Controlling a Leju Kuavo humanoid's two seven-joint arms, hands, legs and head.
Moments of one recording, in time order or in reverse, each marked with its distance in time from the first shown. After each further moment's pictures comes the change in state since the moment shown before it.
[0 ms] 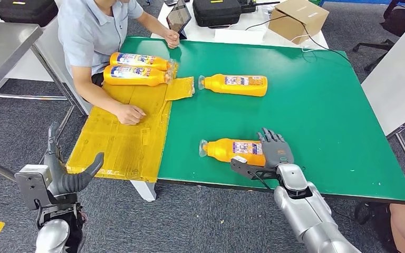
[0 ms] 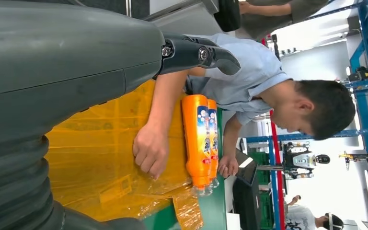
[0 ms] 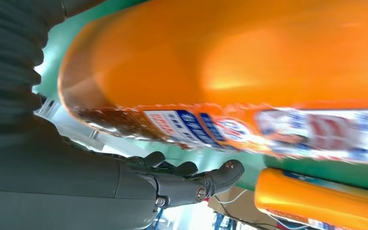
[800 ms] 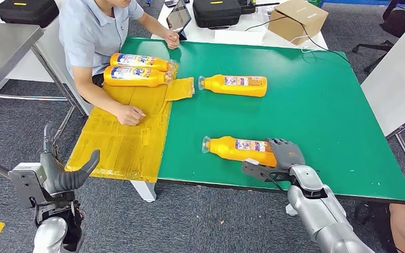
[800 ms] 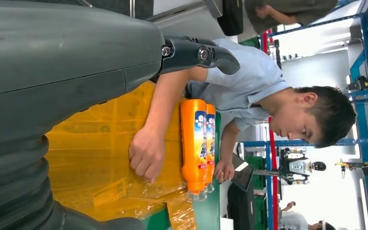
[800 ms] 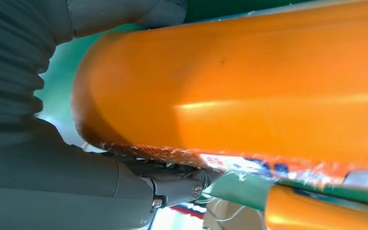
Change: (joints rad) left arm -0.032 0.001 0.016 0.025 0.050 -0.018 -0.004; right arm -0.007 -0.059 -0.006 0.043 -0.179 -0.001 -0.176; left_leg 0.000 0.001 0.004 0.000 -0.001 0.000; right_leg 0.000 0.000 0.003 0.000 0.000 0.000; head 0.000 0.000
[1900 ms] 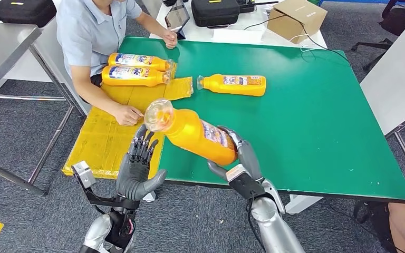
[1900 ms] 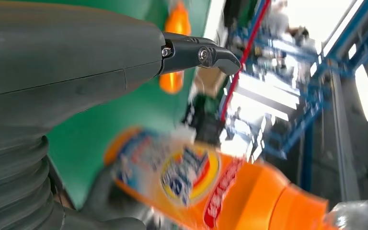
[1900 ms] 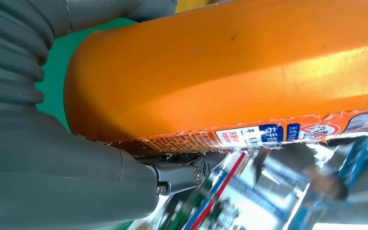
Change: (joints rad) left arm -0.048 -0.068 -0.338 0.182 0.465 -0.474 -0.053; right arm 0.236 0.315 -0.080 -0.388 -0.682 -0.030 -0.553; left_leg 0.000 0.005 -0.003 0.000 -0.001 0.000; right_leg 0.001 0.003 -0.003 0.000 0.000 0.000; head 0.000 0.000
